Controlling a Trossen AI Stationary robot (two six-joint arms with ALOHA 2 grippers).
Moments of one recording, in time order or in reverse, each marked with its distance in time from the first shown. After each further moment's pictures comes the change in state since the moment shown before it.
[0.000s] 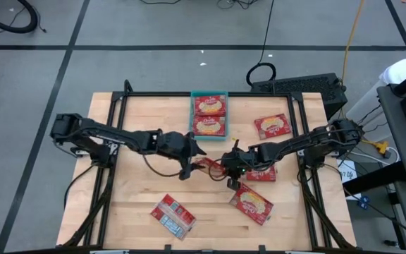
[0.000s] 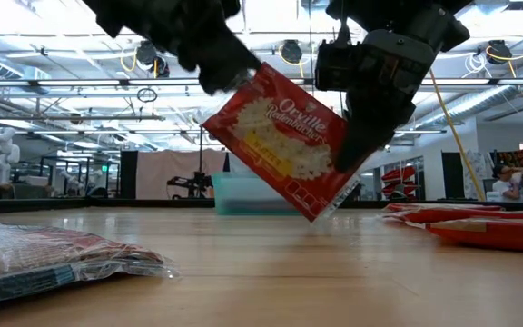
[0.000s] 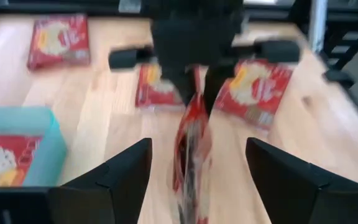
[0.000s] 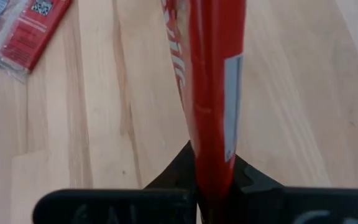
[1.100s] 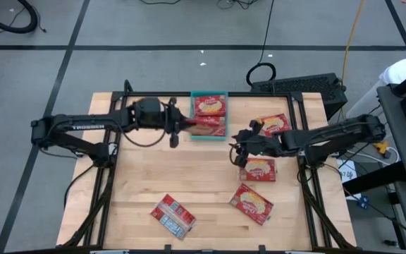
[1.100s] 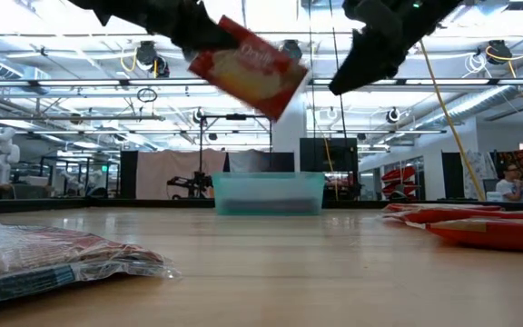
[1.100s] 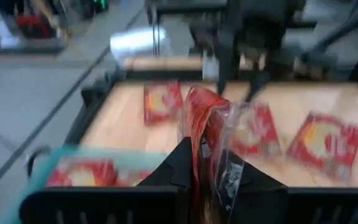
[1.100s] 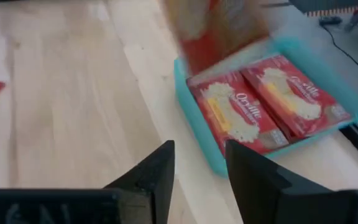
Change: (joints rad) left arm 0.290 -0.271 -0.006 -0.049 0.058 0.165; right arm -0.009 -0.347 -0.021 -0.098 0.531 -0.155
